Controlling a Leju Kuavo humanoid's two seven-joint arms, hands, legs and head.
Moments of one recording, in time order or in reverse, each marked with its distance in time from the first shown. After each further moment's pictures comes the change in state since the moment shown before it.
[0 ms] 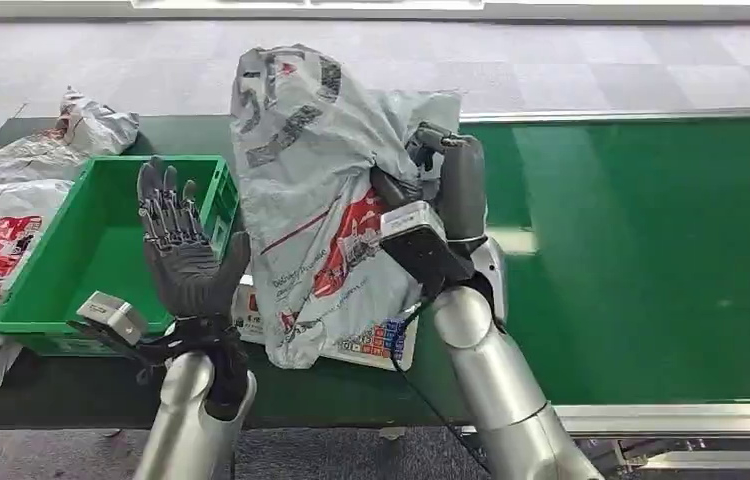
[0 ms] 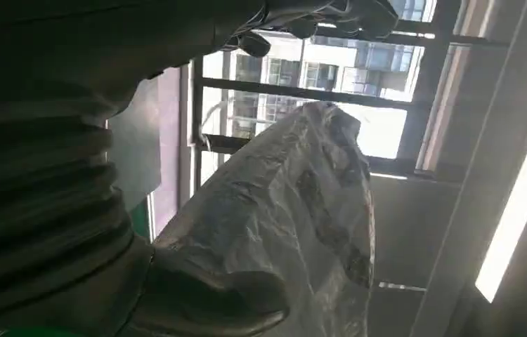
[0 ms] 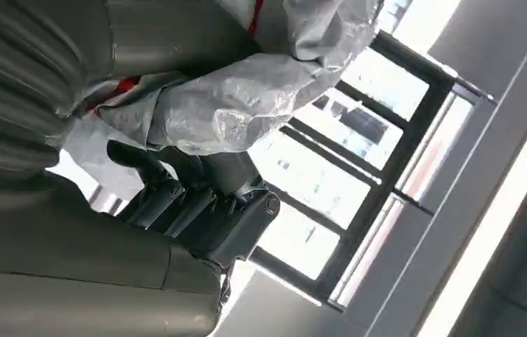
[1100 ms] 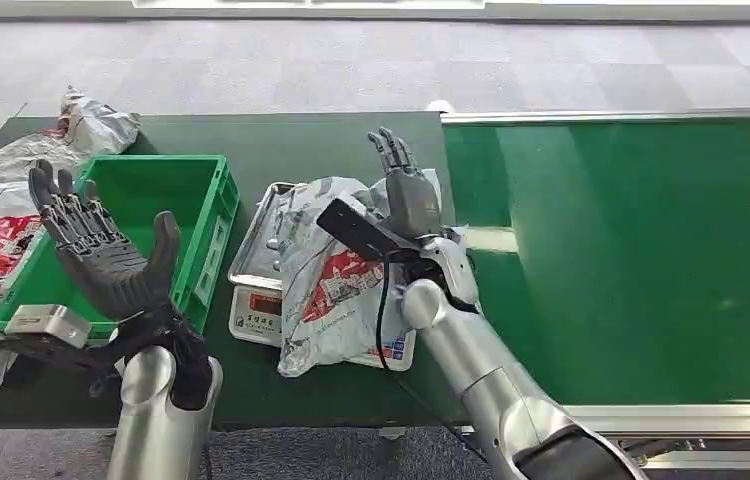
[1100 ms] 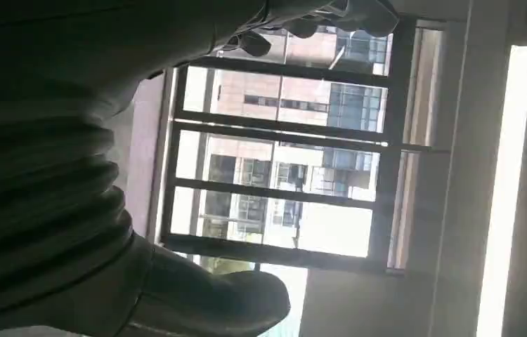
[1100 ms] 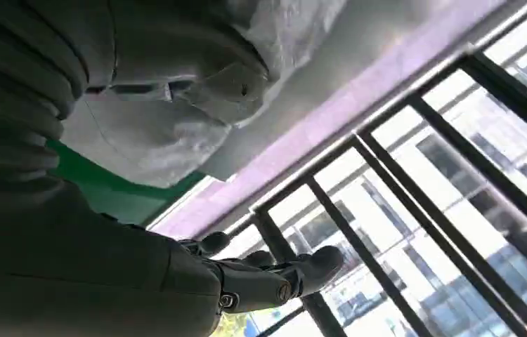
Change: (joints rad) left arm 0.007 -0.014 0.136 -0.122 -0.112 0.131 -0.010; right arm -0.164 0.019 -0.009 0.529 0.256 0.076 0.245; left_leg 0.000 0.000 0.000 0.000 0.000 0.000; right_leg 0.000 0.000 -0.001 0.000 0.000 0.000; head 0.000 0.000
